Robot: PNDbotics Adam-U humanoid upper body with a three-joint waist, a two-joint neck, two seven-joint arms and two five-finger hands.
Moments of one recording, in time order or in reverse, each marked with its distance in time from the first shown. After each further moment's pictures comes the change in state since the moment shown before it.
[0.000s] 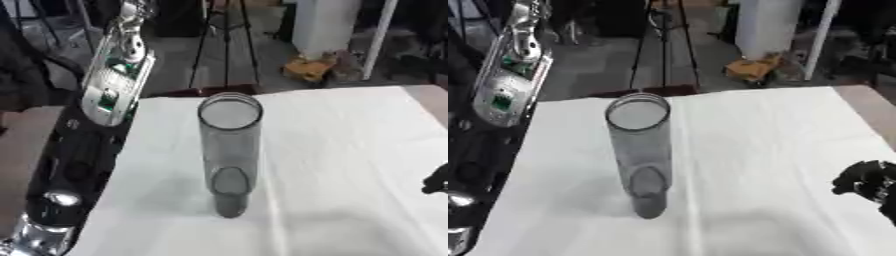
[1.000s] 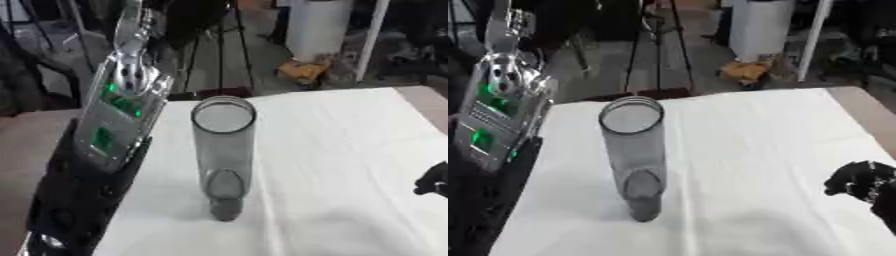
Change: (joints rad) left arm 0.061 -0.052 -0.140 -0.232 0.356 -0.092 0.026; right arm 0.000 0.000 0.000 0.000 0.003 0.006 0.003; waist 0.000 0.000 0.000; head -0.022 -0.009
